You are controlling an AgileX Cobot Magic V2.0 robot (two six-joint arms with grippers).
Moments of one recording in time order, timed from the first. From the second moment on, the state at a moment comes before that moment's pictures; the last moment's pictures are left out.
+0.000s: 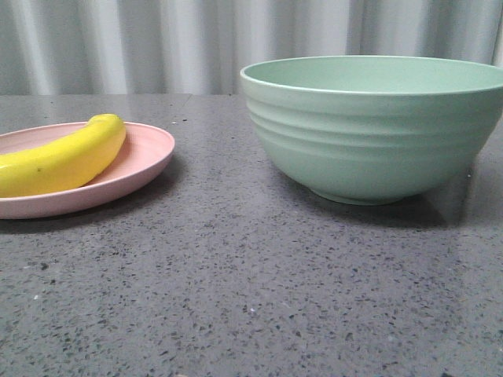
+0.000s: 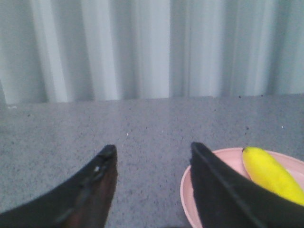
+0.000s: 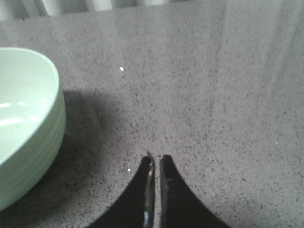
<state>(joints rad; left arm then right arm) -0.09 0.35 -0.24 -0.06 -0.04 0.02 -0.09 0.54 -0.44 0.02 0.38 0.05</state>
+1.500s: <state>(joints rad) -0.48 1.32 -0.83 -0.07 0.53 0.04 -0.09 0.58 -0.44 0.02 0.39 0.05</state>
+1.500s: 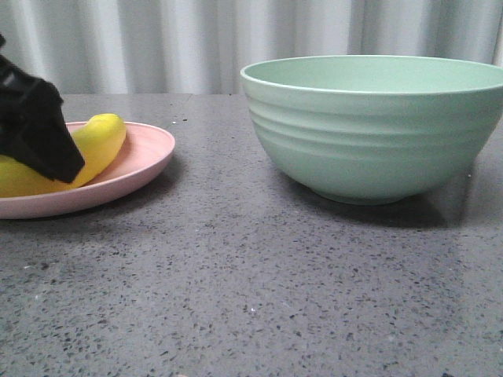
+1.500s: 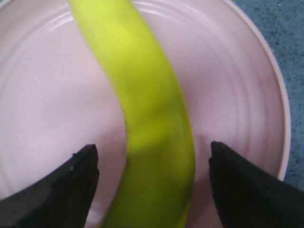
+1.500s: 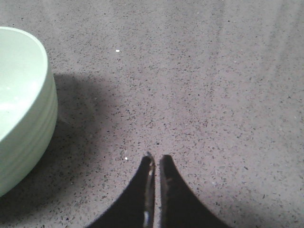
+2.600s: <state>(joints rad) -0.57 1.32 -0.92 -0.07 0.49 0.06 0.04 0.63 -0.61 0.05 0.56 0.04</state>
